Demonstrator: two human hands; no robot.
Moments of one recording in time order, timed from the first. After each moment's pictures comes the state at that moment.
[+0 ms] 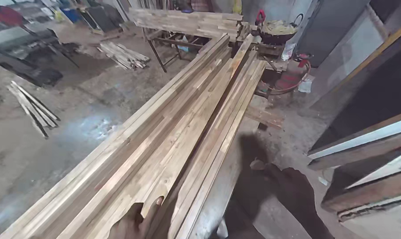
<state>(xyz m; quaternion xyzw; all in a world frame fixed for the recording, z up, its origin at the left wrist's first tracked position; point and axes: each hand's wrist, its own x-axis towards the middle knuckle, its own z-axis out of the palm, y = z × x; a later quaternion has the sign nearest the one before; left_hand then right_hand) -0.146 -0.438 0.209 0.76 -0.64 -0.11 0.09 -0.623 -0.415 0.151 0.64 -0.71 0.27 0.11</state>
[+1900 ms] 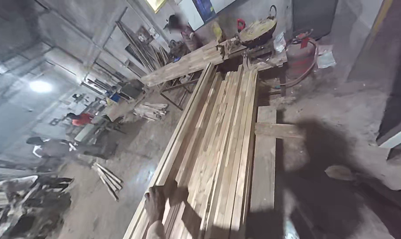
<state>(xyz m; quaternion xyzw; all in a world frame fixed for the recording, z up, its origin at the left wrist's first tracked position) -0.124 -0.738 0.178 0.76 -0.63 0.17 -0.05 -0.753 -0.410 0.221 0.44 -0.83 0.35 -0.06</state>
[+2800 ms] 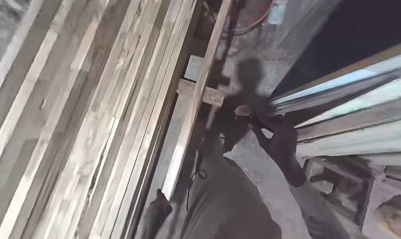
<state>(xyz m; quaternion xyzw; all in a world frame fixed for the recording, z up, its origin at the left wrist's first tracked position) -0.422 -0.452 0.067 0.67 -0.59 -0.36 -0.29 -0.918 -0.502 0.165 0.51 -0.80 0.31 -0.04</state>
